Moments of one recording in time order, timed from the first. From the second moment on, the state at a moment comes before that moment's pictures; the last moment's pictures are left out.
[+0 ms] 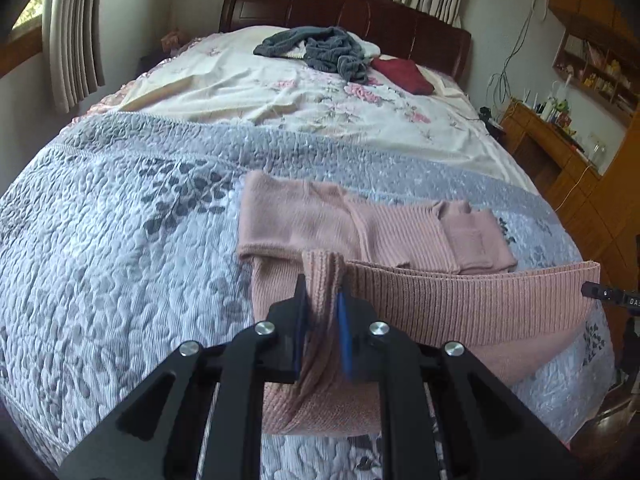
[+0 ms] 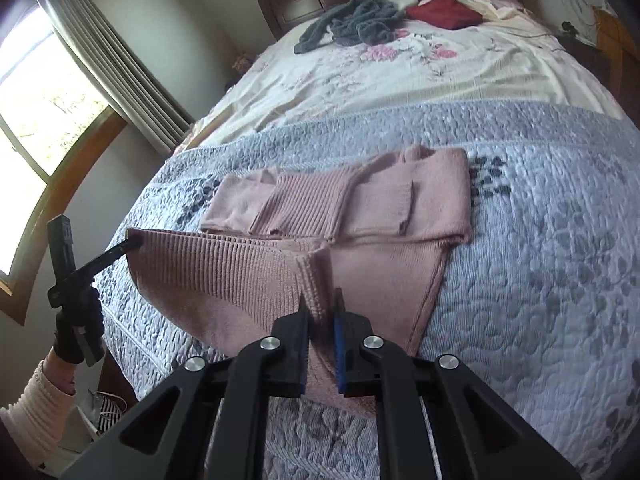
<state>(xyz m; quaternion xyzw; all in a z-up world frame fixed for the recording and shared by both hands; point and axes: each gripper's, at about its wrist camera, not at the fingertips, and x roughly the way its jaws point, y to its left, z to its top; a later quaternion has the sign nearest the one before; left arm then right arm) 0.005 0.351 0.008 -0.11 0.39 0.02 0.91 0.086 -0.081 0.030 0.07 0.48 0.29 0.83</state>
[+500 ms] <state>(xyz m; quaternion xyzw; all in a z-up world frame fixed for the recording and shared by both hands) 0.157 0.361 0.019 -0.10 0.37 0.04 0.92 0.239 -0.065 0.025 0.10 0.48 0.24 0.83</state>
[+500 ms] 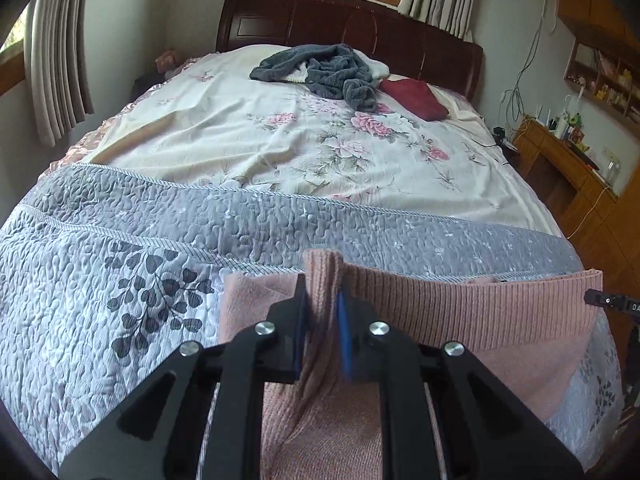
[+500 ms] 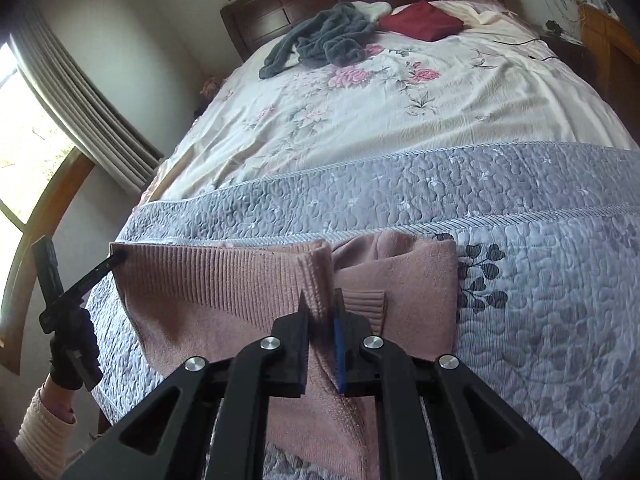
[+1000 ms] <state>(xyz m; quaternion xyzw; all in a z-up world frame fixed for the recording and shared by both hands) 0.240 0.376 -0.086 -0.07 0.46 0.08 0.88 0.319 -0.060 -0.078 0.10 0.55 0.19 0.81</state>
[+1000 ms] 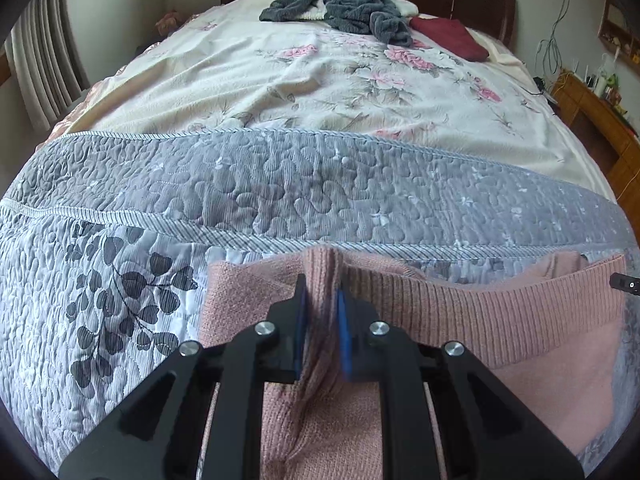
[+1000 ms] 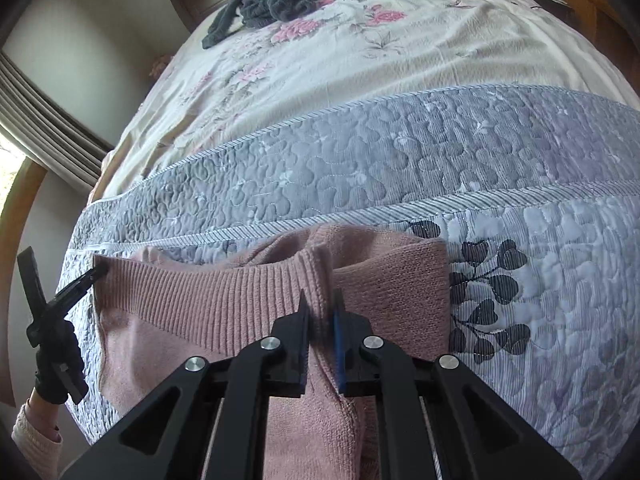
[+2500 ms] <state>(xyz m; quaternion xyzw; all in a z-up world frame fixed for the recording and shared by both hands) 0.100 0.312 -0.131 -0.06 0.54 0.03 0.84 0.160 -0.097 -0.114 0.10 0.63 0.19 0.75</state>
